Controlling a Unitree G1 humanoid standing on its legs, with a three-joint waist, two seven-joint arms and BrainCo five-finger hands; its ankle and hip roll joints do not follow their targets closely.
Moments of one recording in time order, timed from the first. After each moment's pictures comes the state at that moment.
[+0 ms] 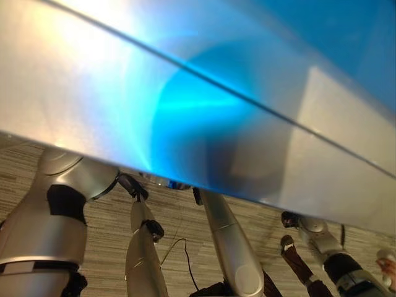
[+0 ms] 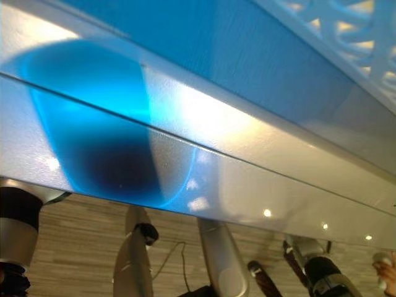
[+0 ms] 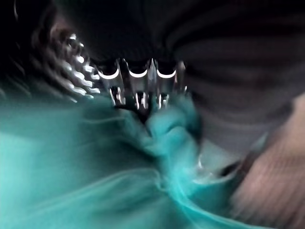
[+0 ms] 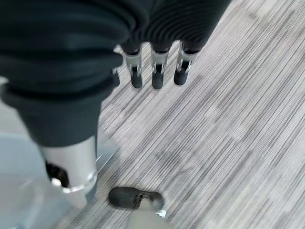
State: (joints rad) left arm -1.62 0.51 -1.33 1.22 0.32 -0.02 0.39; right arm -0.24 -0.60 0.36 0.68 0.40 -0.27 -0.10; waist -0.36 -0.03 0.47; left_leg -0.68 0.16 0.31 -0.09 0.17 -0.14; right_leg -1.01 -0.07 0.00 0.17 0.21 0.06
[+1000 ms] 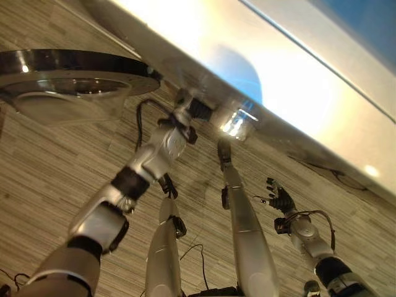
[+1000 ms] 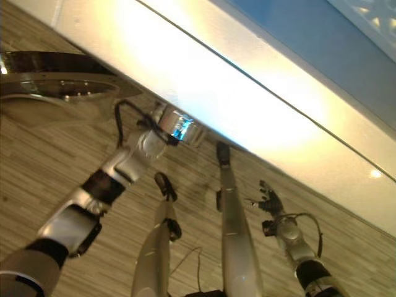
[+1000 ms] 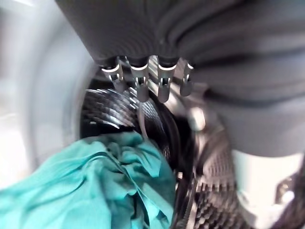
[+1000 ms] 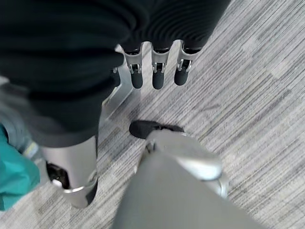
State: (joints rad) left arm -0.75 0.38 -0.50 0.20 0.27 -0.04 0.28; right arm -0.20 -0.46 0.36 0.69 0.37 -0.21 -0.09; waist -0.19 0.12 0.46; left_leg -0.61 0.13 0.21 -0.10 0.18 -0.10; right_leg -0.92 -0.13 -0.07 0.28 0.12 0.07
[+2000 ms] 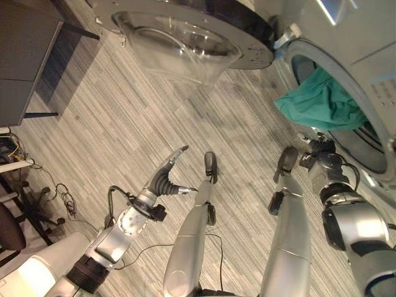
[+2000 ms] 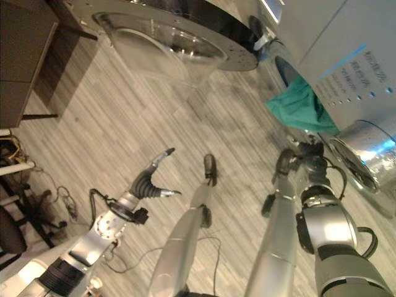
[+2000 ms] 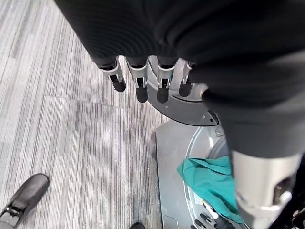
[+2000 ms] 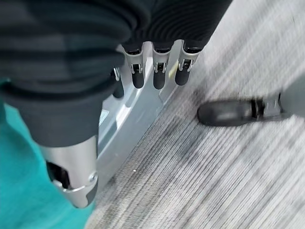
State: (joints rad) left arm -0.16 0.57 -0.45 -0.07 0.04 -0.17 0.14; right arm -0.95 -0.51 0.08 1.37 0.66 -0.11 -0.22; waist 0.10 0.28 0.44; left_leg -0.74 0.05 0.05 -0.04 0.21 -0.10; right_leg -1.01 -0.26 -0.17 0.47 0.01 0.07
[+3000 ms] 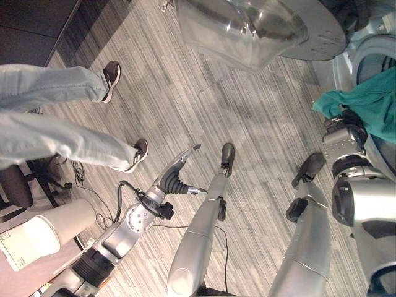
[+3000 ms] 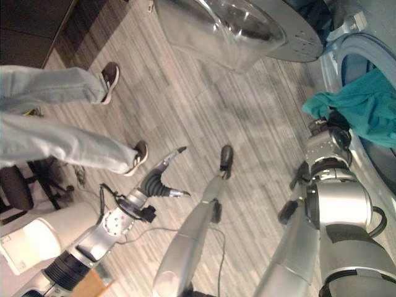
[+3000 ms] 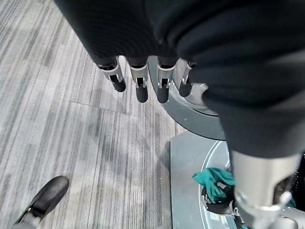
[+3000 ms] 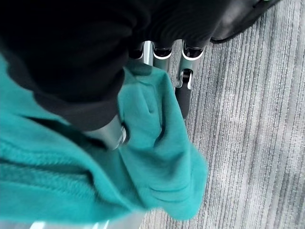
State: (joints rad) left arm -0.24 0.58 -0.51 -0.07 0.09 -0.17 0.16; right arm -1.15 -0.58 -0.01 1.38 1.05 -0.16 -0.31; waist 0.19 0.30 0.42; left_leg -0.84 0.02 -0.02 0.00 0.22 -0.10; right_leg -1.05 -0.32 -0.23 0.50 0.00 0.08
